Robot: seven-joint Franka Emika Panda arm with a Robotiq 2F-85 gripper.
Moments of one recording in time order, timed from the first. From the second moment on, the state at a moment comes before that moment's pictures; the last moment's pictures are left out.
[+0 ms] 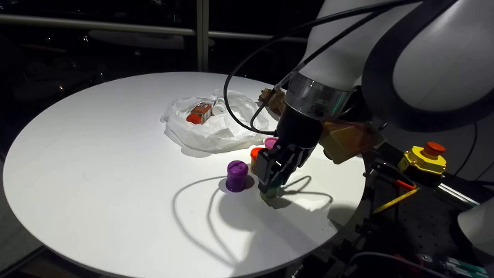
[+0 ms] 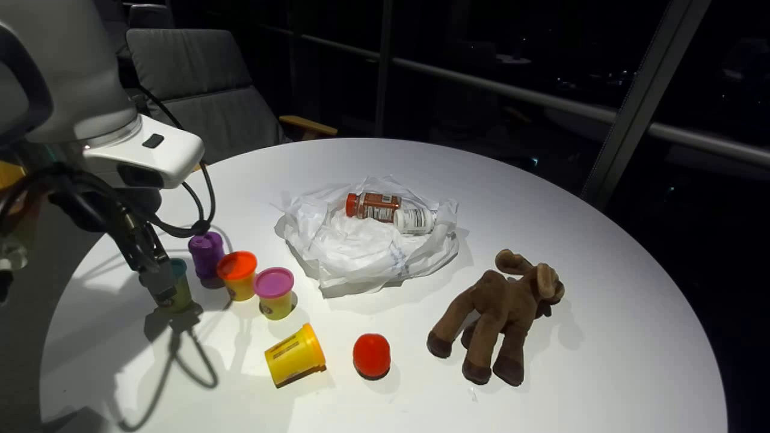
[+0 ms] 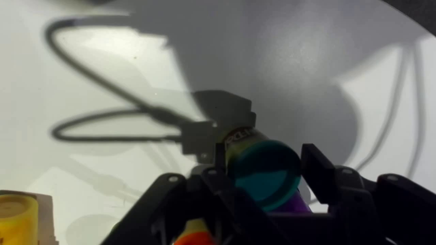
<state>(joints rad) 0.25 0.23 0.18 -2.72 0.30 3.10 0.37</state>
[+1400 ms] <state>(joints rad) 0.09 0.38 -0.03 -2.14 0.05 2.70 0.47</state>
